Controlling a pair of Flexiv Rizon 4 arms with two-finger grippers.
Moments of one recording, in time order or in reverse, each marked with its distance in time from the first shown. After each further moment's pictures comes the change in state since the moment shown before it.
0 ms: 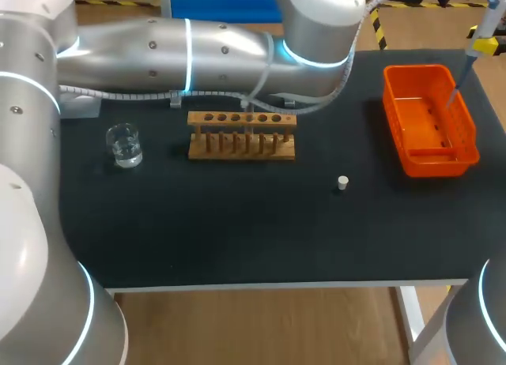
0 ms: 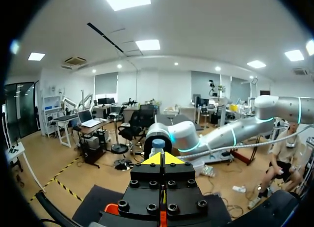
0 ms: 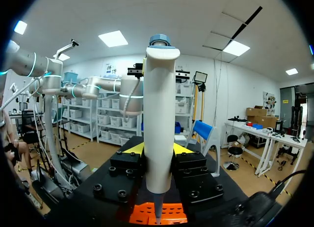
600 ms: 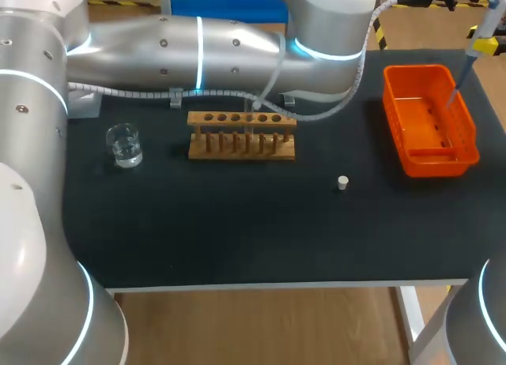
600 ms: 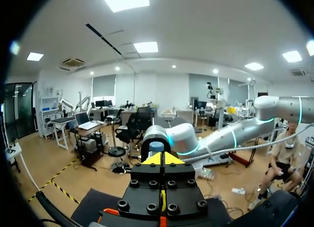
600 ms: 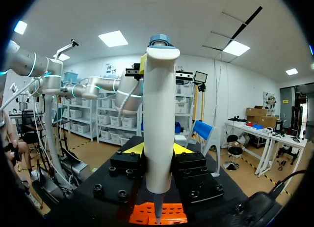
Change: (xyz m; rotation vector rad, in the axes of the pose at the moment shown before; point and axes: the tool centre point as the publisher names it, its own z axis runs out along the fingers) left arm 0.001 0.002 0.017 0.029 0.024 -0.001; right arm 0.000 0.000 0.000 0.000 0.000 0.000
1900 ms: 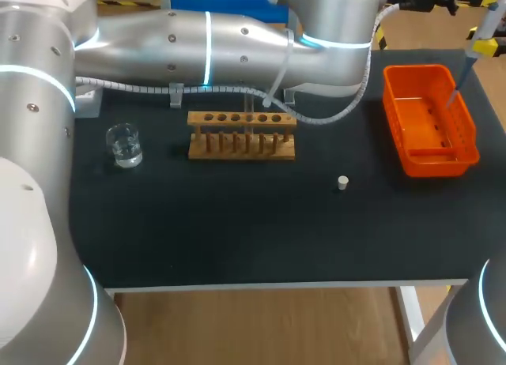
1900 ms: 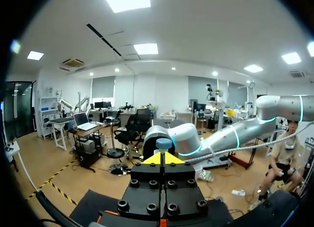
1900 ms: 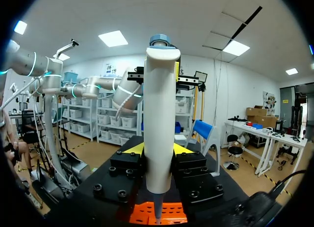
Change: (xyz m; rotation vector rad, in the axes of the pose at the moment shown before) left arm -0.009 0.013 0.011 0.015 0.008 -0.010; right arm 0.001 -0.002 0.000 0.000 -0.001 0.000
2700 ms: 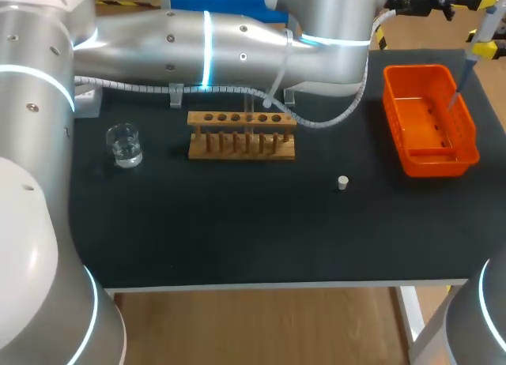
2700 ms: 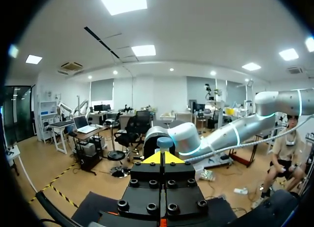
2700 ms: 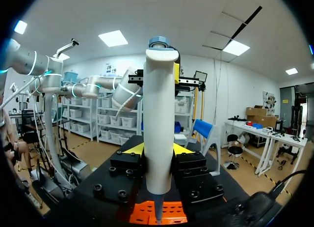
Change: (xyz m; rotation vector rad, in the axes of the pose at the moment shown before) left arm 0.000 0.008 -0.001 0.013 0.004 0.028; right arm 0.001 -0.005 0.000 0.000 -0.001 0.000
